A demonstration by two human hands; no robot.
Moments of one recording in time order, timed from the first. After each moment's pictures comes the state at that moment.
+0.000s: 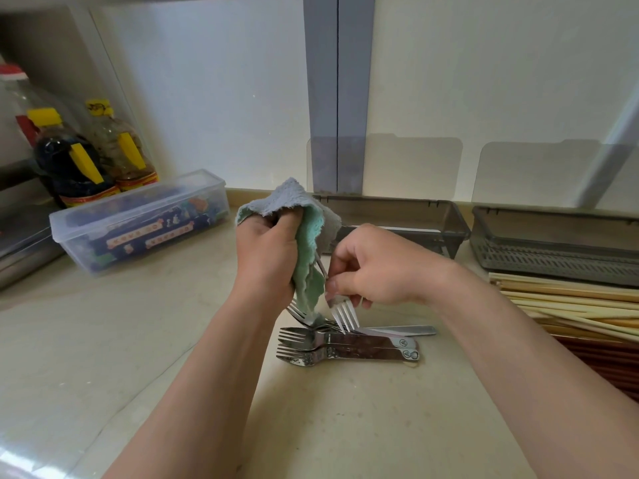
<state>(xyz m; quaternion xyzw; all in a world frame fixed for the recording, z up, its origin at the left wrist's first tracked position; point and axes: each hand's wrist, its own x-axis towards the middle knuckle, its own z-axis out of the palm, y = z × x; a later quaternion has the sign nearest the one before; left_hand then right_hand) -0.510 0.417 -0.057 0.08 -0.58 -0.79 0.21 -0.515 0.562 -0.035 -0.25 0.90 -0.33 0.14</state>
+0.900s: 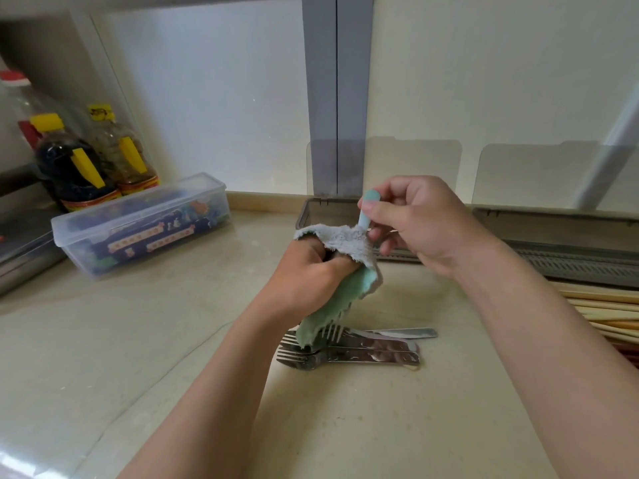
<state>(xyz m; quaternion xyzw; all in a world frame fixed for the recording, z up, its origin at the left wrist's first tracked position) -0.496 0.426 -0.068 -0.07 -0.78 -0.62 0.04 -0.536 0.589 -0.020 -0.14 0.75 -0.64 0.00</state>
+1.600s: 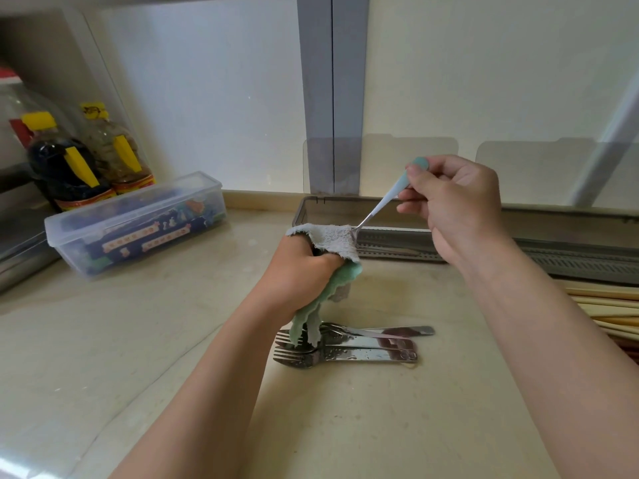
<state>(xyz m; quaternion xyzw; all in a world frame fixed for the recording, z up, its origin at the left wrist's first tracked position) -0.506 0.422 -0.071 -0.08 -0.78 -0.62 0.01 -0.557 0.607 -0.024 -0.03 0.64 -0.75 -0.18</state>
